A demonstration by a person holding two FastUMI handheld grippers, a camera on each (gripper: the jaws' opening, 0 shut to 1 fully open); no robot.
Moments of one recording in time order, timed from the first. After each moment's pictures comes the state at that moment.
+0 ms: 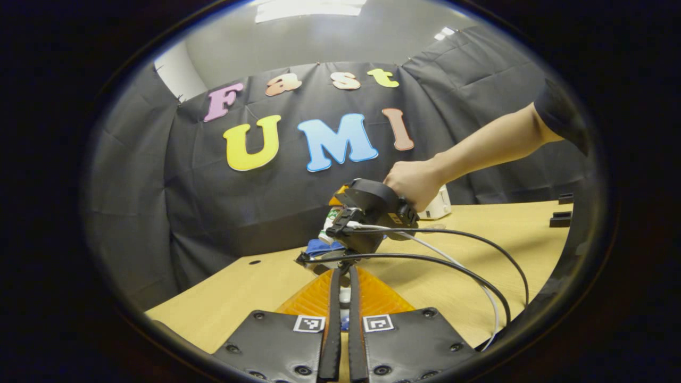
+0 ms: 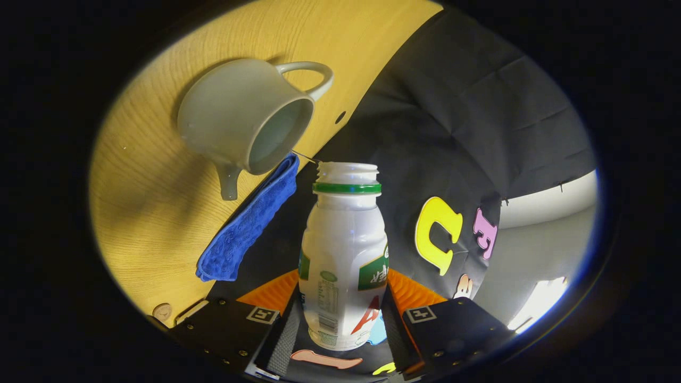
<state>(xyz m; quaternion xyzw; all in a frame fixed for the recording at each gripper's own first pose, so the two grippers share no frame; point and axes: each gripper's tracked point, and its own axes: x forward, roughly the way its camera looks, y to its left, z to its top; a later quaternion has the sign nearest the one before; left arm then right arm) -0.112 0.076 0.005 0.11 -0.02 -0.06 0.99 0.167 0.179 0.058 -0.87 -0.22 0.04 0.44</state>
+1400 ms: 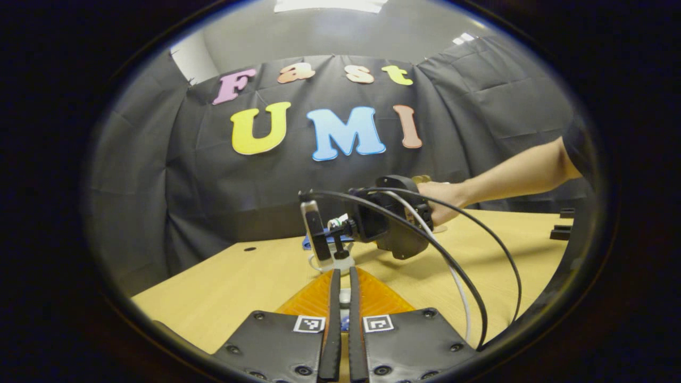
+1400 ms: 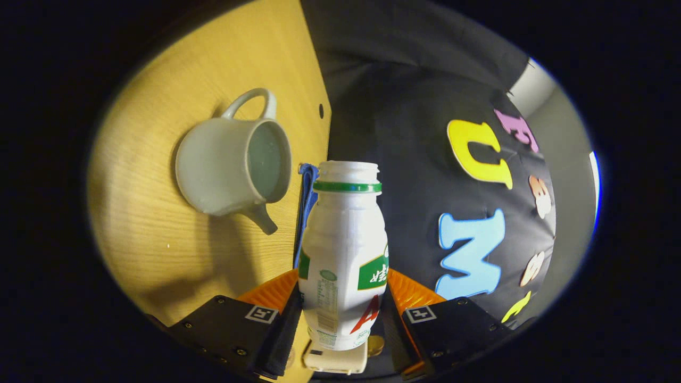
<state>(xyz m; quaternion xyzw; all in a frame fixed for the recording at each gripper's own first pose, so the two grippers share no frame) -0.095 0.090 -0.008 0.04 0.00 -0.06 1.00 0.169 0.139 -0.006 -0.68 -0.06 0.14 0.72</state>
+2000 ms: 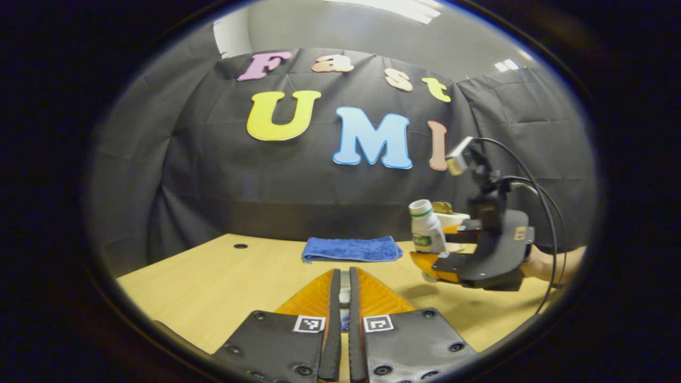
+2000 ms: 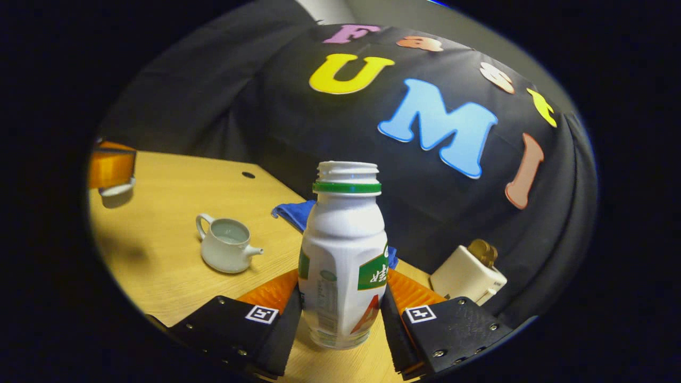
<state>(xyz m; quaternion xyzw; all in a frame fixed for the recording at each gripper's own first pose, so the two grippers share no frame) 0.012 0.124 0.041 -0.07 0.00 -0.06 1.00 0.096 0.069 0.010 -0.23 0.05 0.18 0.96</state>
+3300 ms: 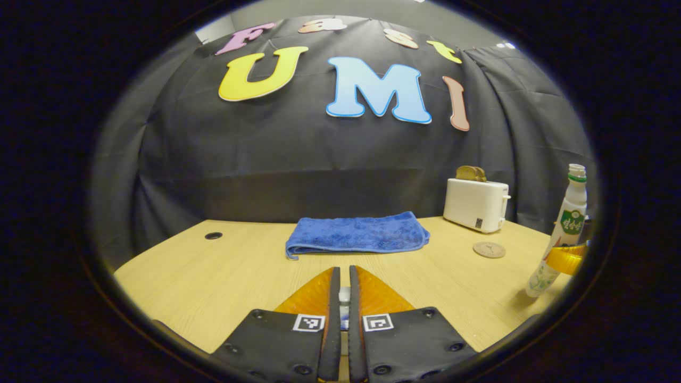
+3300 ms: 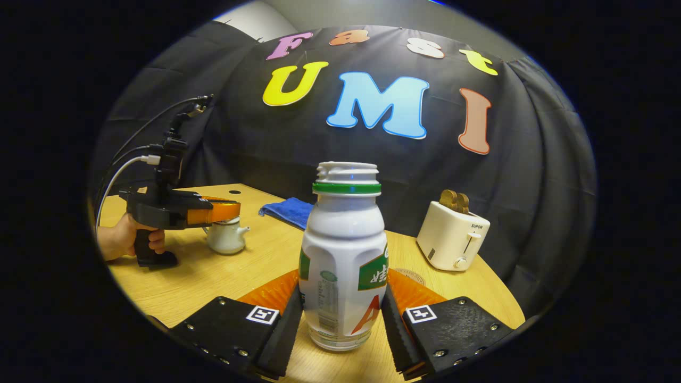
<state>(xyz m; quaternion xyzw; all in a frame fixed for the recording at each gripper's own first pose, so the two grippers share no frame) 0.165 0.099 -0.026 -0.01 0.08 -0.05 1.00 0.085 -0.001 0.003 -0.12 0.06 0.15 0.98</state>
